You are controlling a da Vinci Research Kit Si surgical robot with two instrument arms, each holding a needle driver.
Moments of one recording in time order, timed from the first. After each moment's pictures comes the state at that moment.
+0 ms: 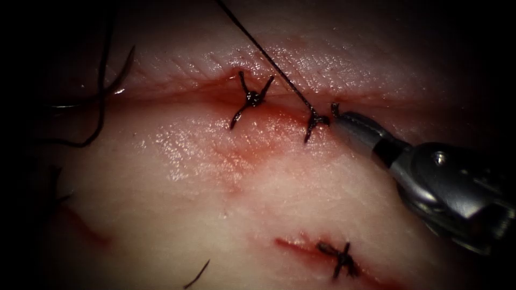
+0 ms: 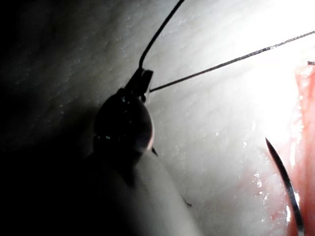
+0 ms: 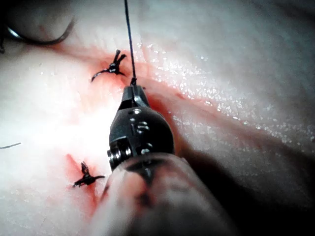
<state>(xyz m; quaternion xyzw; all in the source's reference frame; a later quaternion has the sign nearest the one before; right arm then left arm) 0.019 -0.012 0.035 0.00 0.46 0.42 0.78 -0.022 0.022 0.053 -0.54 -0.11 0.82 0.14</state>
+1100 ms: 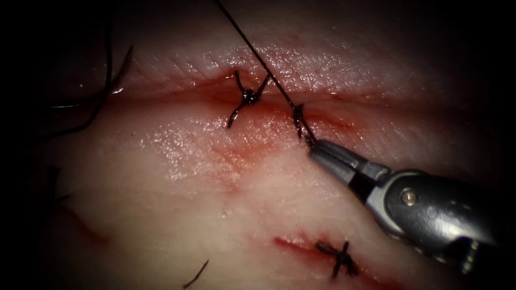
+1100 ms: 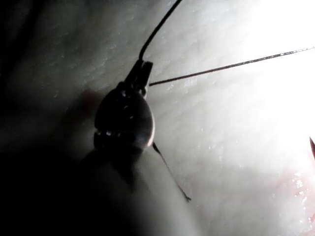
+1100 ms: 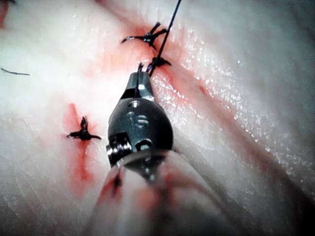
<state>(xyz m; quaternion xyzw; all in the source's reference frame) 0.020 -0.016 0.037 -0.05 0.49 0.25 0.84 -0.019 0.027 0.056 -0.54 -0.06 0.82 0.19</state>
